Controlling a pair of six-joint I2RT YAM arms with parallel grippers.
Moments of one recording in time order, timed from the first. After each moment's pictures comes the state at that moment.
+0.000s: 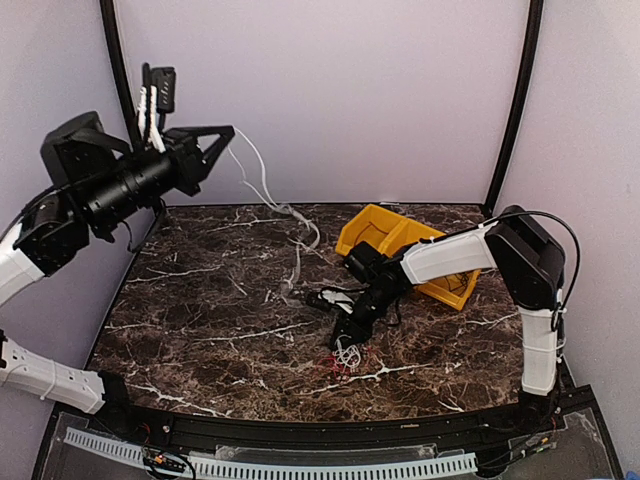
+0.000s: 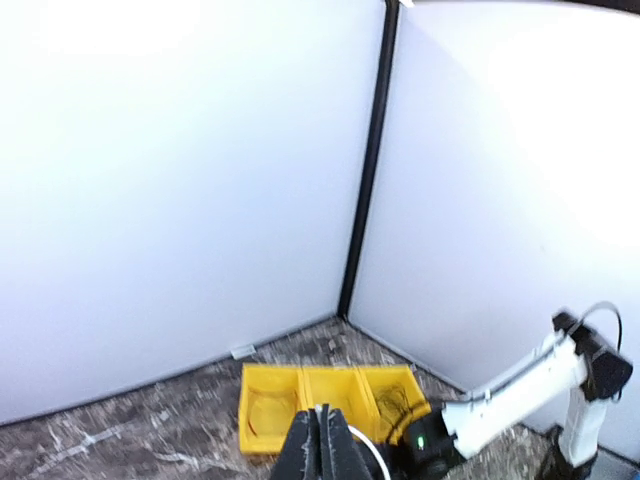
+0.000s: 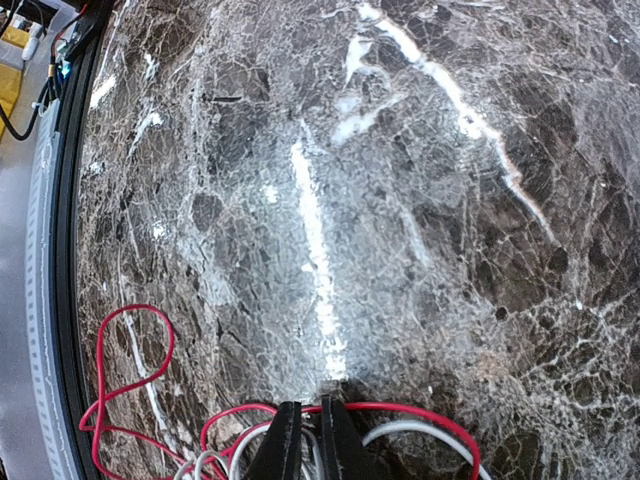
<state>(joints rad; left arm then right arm) -0.97 1.07 1.22 -0.13 -0.20 -0.16 0.82 2.06 1.29 -0.49 -0.67 -0.35</state>
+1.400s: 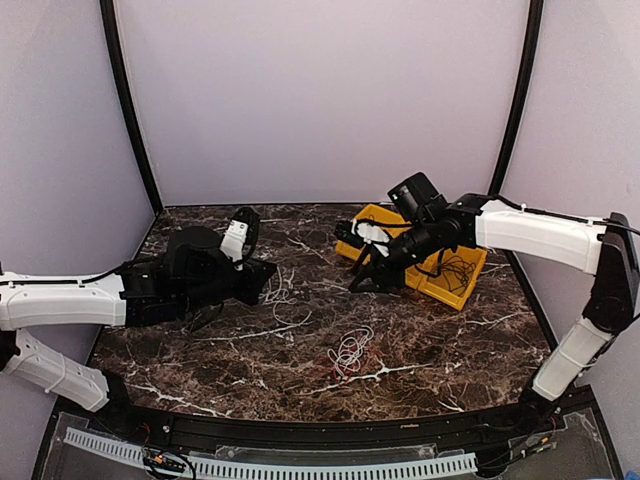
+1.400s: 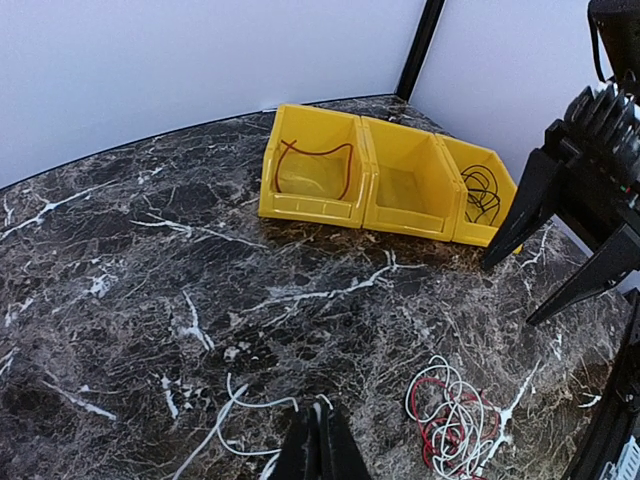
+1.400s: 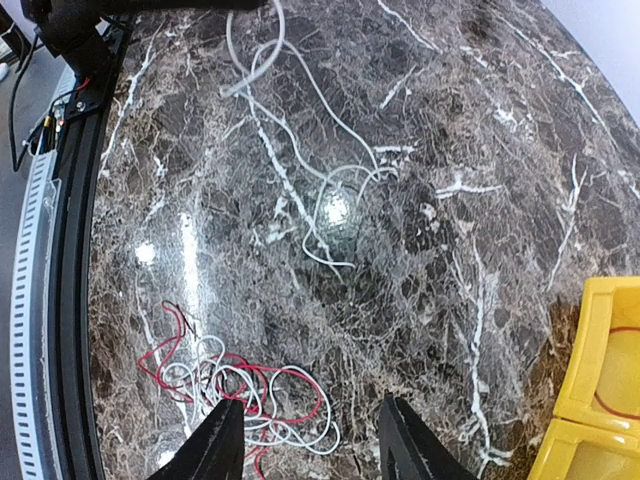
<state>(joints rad) -0.93 1.22 0.77 0.04 -0.24 -0.33 0.74 1.61 1.29 -0.60 -0.51 -0.49</state>
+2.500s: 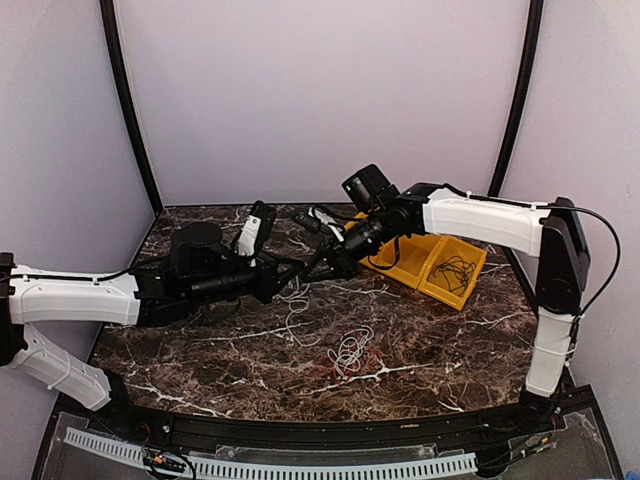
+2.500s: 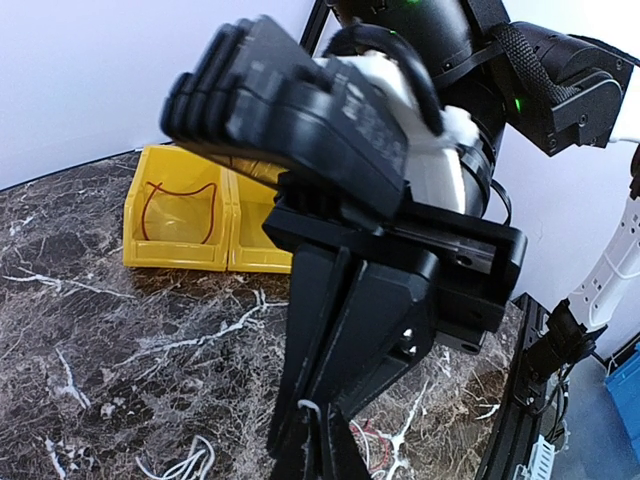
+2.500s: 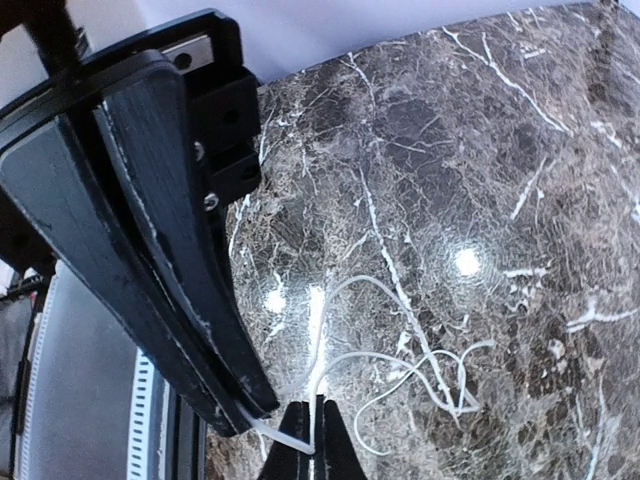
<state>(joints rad) -0.93 1.30 0.77 0.29 0.06 -0.36 0.81 1.91 1.63 -0.60 -0.84 -0.26</state>
